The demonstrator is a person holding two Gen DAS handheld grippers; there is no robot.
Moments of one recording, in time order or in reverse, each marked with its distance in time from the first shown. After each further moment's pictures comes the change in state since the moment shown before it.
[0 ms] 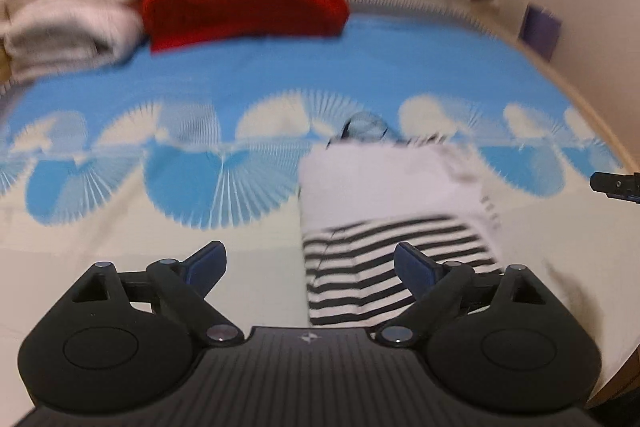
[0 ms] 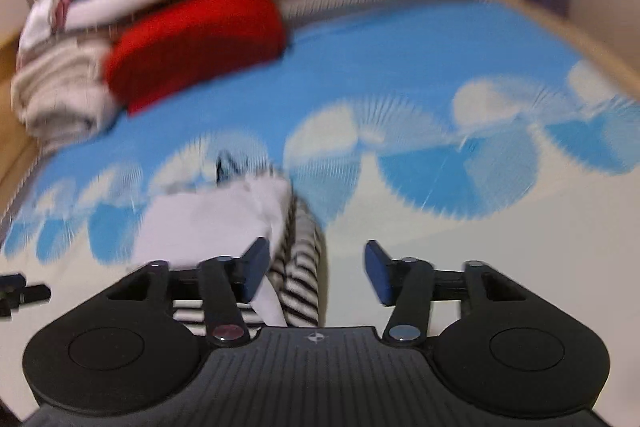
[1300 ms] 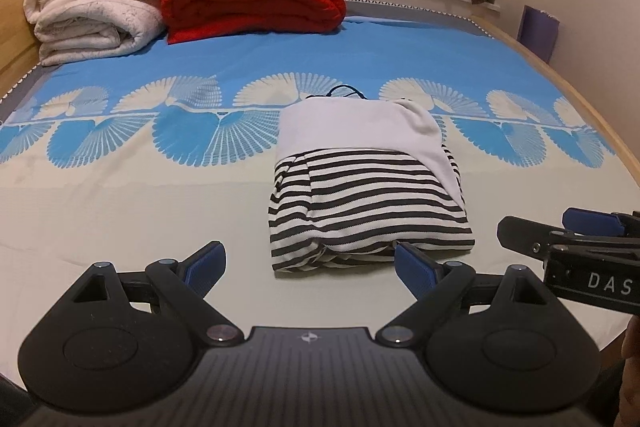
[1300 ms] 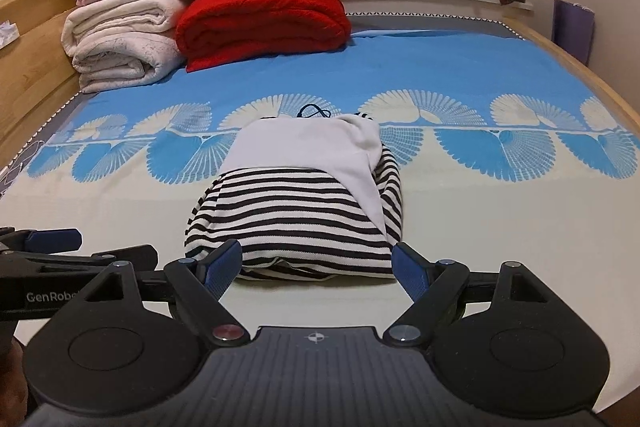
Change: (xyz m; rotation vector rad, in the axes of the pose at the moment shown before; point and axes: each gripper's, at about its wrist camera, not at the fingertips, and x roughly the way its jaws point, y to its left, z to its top) left arm -0.053 -0.062 -0.091 -0.040 -0.002 0.058; right arm -0.069 0.110 -0.114 -0.174 -0.003 0.010
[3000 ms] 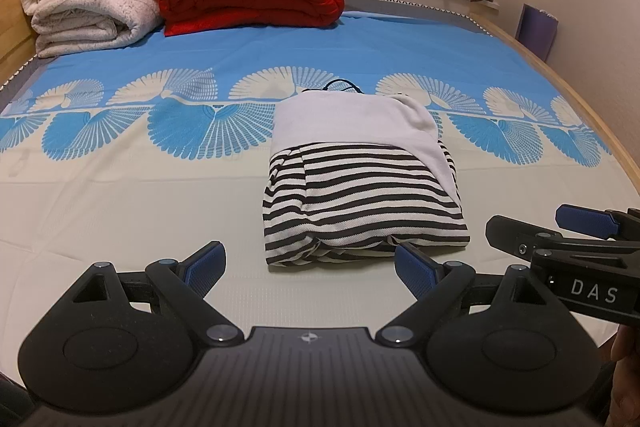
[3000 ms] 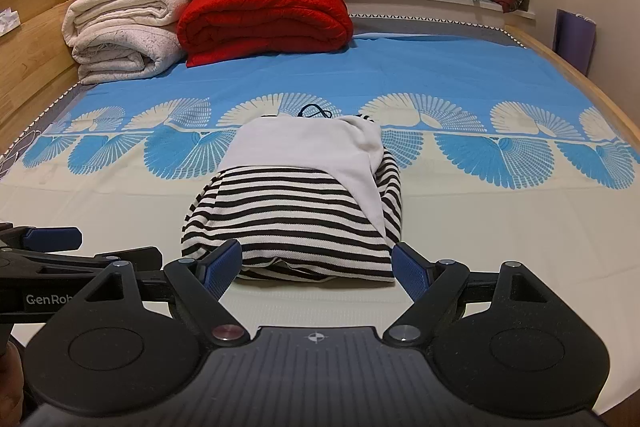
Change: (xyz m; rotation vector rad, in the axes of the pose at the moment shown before) left arm 0.001 0.000 0.000 -0.009 0.017 -0.019; right arm 0.003 0.007 -0.001 -0.032 0.000 -0.018
